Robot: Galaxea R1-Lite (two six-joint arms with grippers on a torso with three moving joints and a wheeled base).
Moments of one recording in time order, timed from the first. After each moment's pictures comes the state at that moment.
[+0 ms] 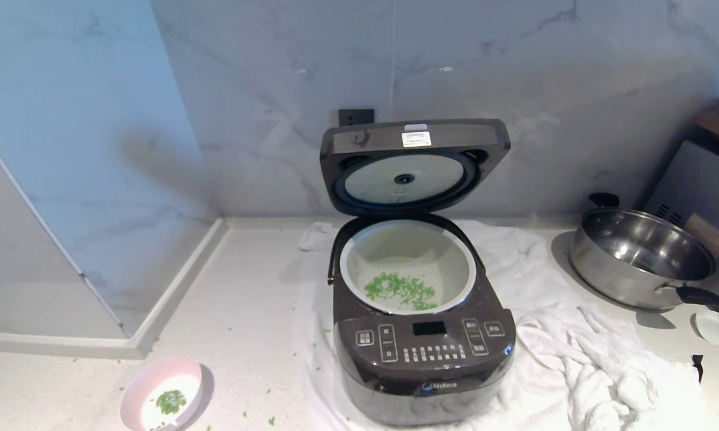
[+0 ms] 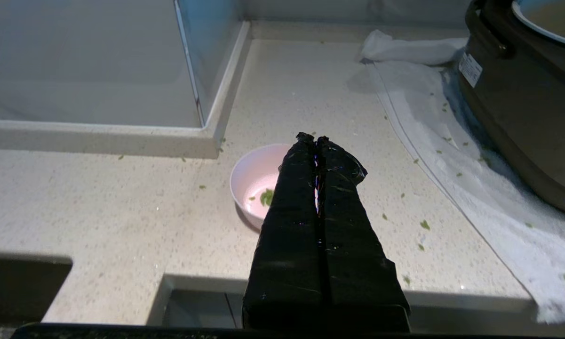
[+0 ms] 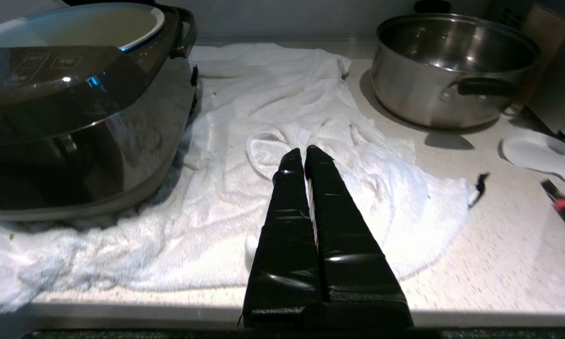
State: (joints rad) left arm 0.00 0.00 0.00 0.00 0.00 -0.01; right arm 0.00 0.00 0.00 0.00 0.00 0.00
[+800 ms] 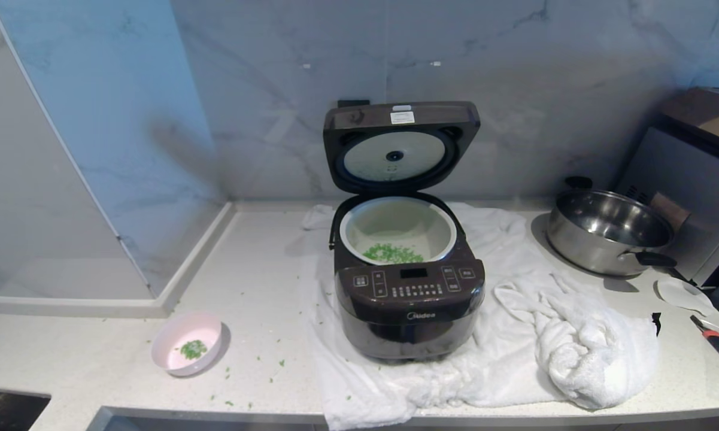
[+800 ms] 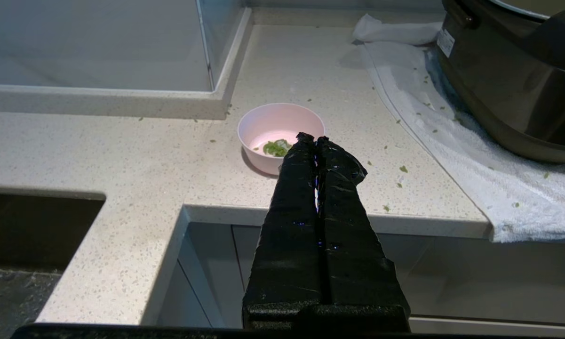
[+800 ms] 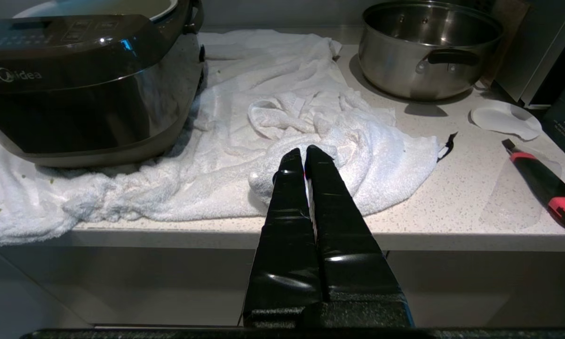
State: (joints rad) left arm 0.00 0.00 0.00 0.00 0.00 -0.01; right arm 0.00 0.00 0.00 0.00 0.00 0.00
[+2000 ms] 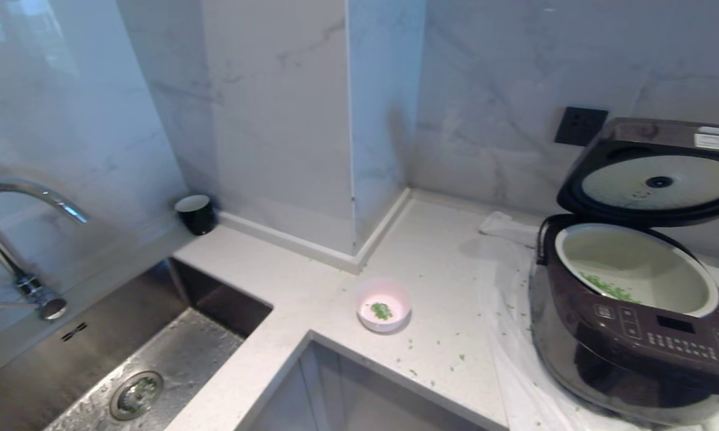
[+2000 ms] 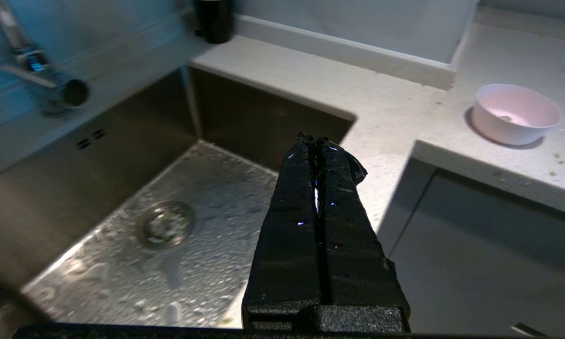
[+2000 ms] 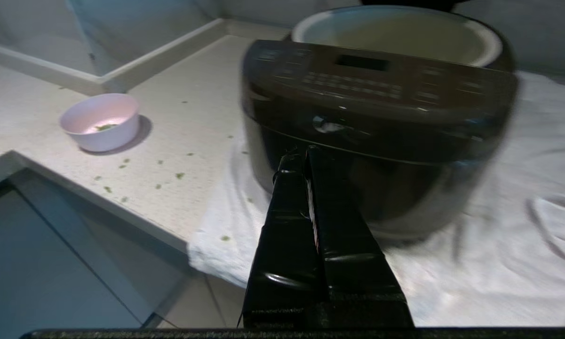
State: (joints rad) left arm 0.00 0.00 0.00 0.00 0.00 -0.01; right arm 0.00 0.00 0.00 0.00 0.00 0.00
